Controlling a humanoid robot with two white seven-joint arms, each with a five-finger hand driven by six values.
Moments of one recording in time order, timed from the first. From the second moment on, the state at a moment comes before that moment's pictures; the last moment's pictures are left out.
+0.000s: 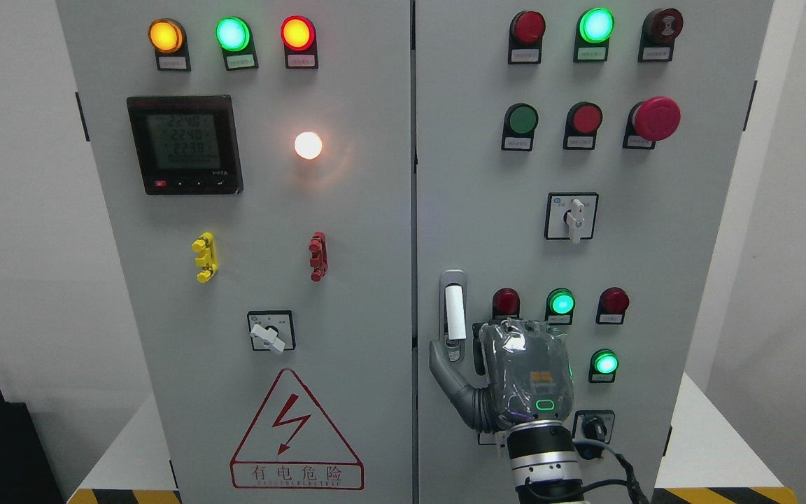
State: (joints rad) left arm -0.05 -0.04 0.00 0.00 0.12 -0.12 -0.14; right arm -0.48 0.14 0.27 -1.68 1.41 0.20 -0.08
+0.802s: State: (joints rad) left arm -0.05 -0.04 0.00 0.00 0.12 -0.12 -0.14; right arm -0.49 0.14 0.26 -1.68 1.40 0.21 -0.08
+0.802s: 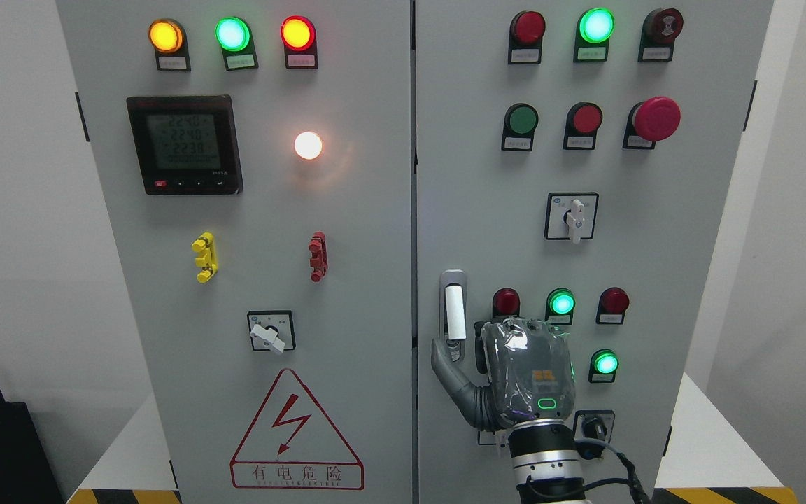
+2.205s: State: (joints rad) left arm -0.05 -0.04 0.00 0.00 0.12 -0.12 -0.14; right arm -0.48 0.14 0.23 -1.69 1.40 0.21 -0.09
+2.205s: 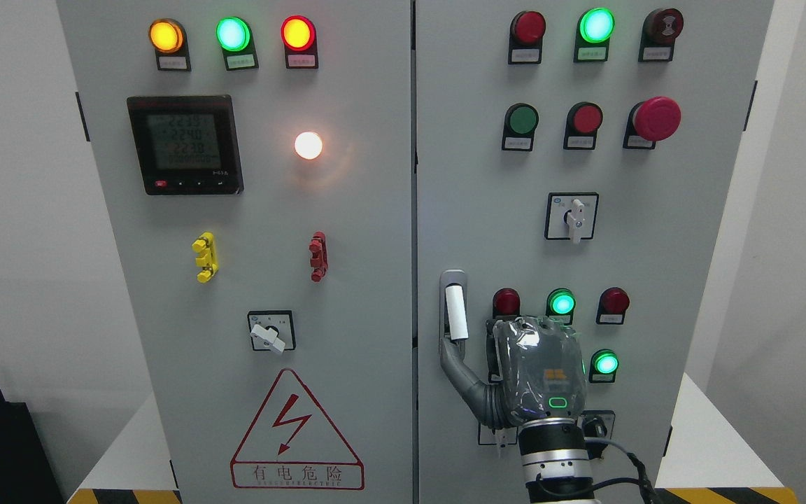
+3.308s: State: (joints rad) left arm -0.05 -0.04 0.00 0.00 0.12 -0.12 -0.14; right arm -0.48 0.14 0.21 -1.71 1.40 0.21 -0.09
